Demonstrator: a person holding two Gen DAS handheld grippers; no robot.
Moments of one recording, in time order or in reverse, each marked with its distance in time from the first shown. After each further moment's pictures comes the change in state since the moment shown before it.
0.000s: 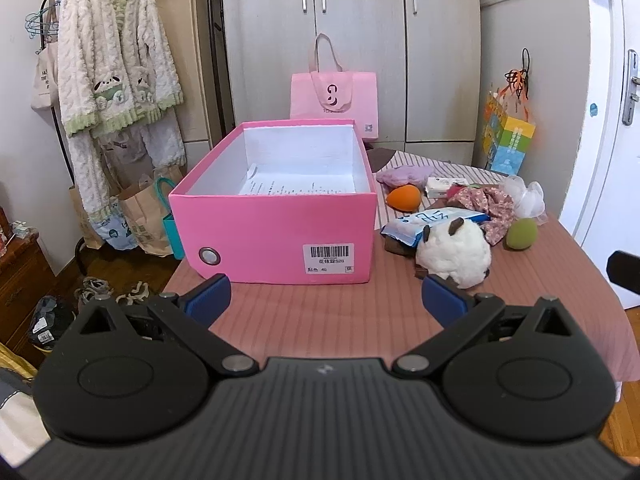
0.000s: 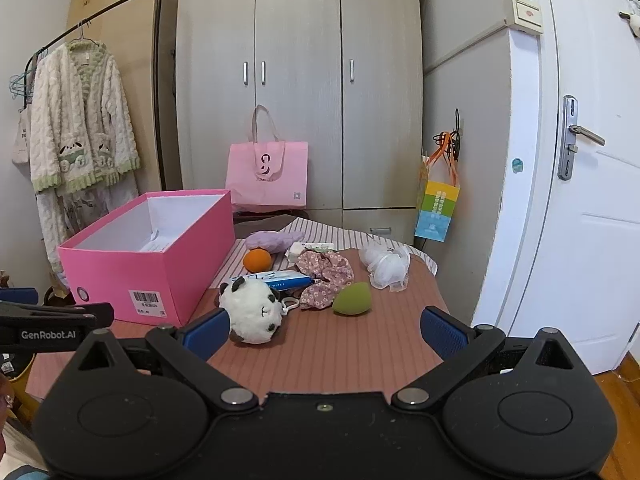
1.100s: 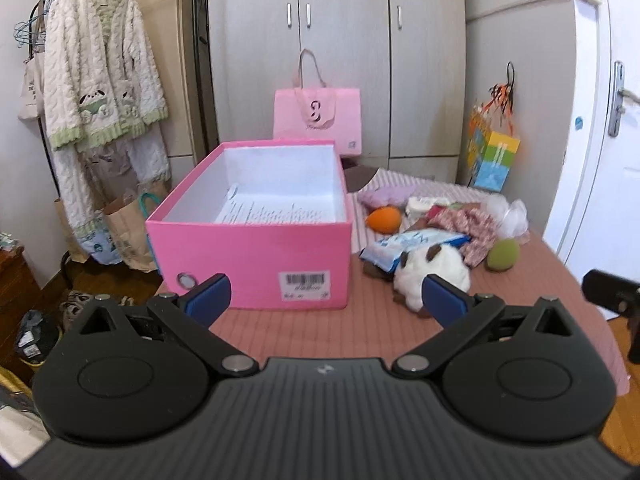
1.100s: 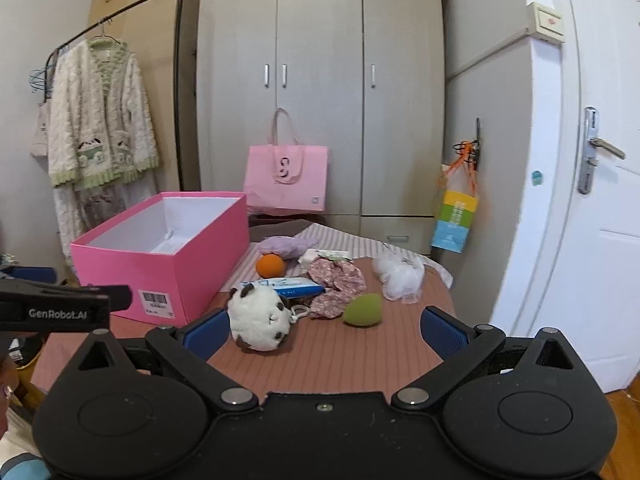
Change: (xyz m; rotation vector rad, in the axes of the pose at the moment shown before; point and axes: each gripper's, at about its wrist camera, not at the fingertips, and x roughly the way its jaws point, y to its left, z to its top) left arm 0.004 -0.011 0.013 -0.004 -0.050 -0.054; right arm 0.009 -0.009 0.007 -0.040 -0.018 0.070
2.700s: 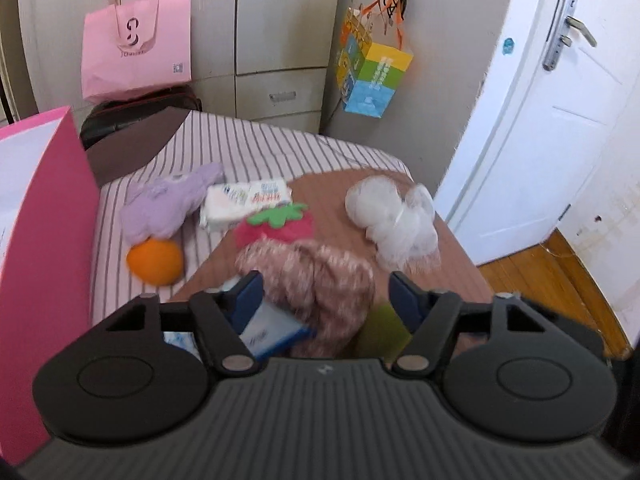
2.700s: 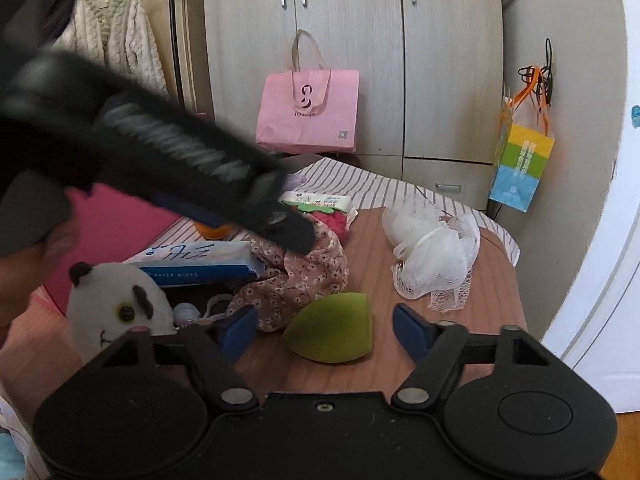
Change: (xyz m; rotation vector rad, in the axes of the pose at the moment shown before) left arm 0.232 -0.149 0.077 0.111 0.320 -0.386; right arm 0.215 -0.075 -0.011 -0.036 0.181 0.177
